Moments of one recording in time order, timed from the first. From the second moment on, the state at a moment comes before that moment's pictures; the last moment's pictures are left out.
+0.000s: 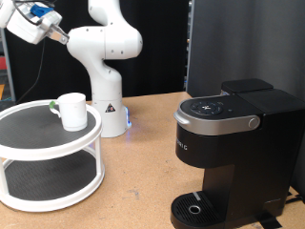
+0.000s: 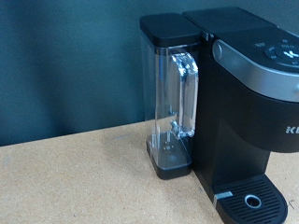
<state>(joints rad) -0.18 -0.73 -0.71 -2.52 0.42 1.50 -1.21</state>
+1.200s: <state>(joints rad) -0.18 -0.73 -0.81 -2.50 0.45 1.50 -1.24</state>
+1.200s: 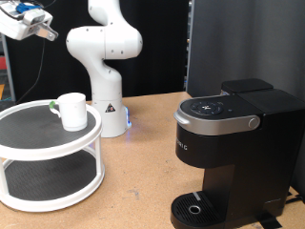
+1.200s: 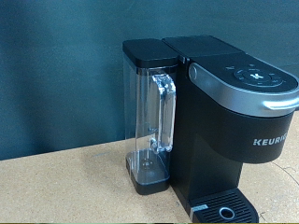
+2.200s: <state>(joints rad) -0.18 -0.66 -0.87 -2.62 0.39 1.70 -1.39</state>
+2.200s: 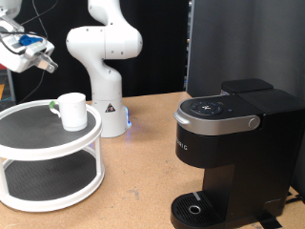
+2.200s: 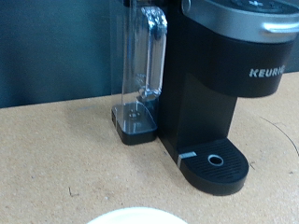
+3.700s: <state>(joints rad) -0.17 -0.56 -0.94 -2.76 0.43 1.96 -1.59</state>
